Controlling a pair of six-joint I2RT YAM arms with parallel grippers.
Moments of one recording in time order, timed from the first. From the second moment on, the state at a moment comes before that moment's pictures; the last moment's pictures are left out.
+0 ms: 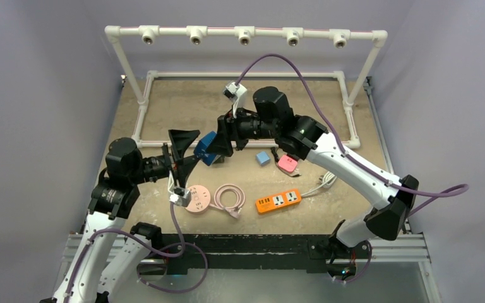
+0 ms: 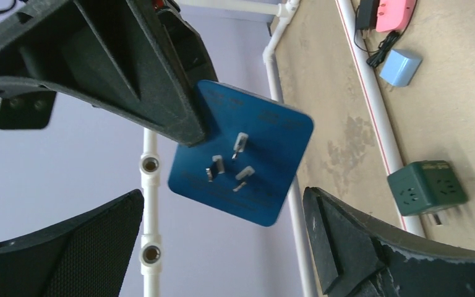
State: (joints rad) left arm -0.24 0.65 0.85 -0.47 0.92 1.61; right arm 0.87 1.48 1.56 -0.44 -0.39 0.33
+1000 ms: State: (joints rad) left arm -0.25 0.84 0.97 -0.64 1.01 1.60; right arm 0.85 1.56 1.67 -0.56 -0.46 0.24
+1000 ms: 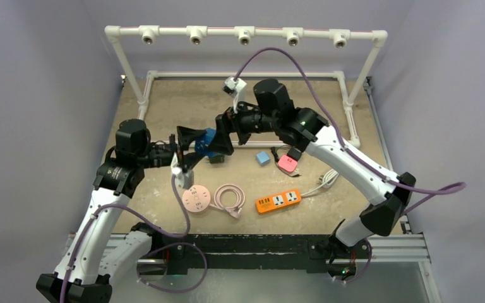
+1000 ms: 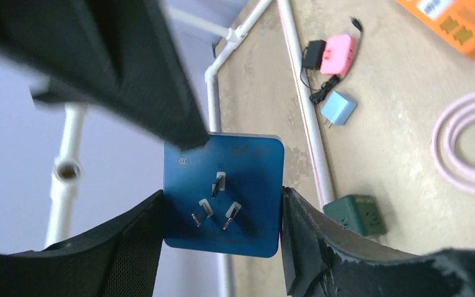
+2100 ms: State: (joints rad) left arm -0.24 1.02 1.04 0.46 1.01 -0.72; right arm 0.78 1.16 1.27 0.17 -0.37 0.36
